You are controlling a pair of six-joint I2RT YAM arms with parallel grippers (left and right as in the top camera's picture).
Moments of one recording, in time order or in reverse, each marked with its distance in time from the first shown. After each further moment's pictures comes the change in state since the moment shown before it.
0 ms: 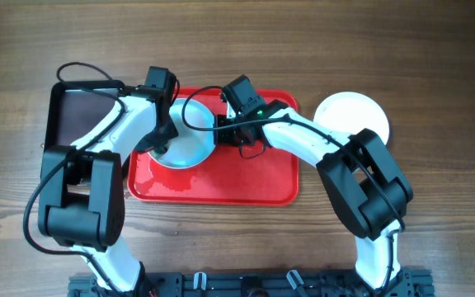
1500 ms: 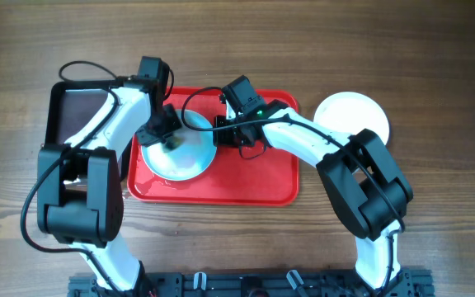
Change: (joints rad) left arm 0.026 0.014 0.095 -0.042 0.287 0.095; right arm 0.000 0.000 0.001 -0.010 -0.018 -0.004
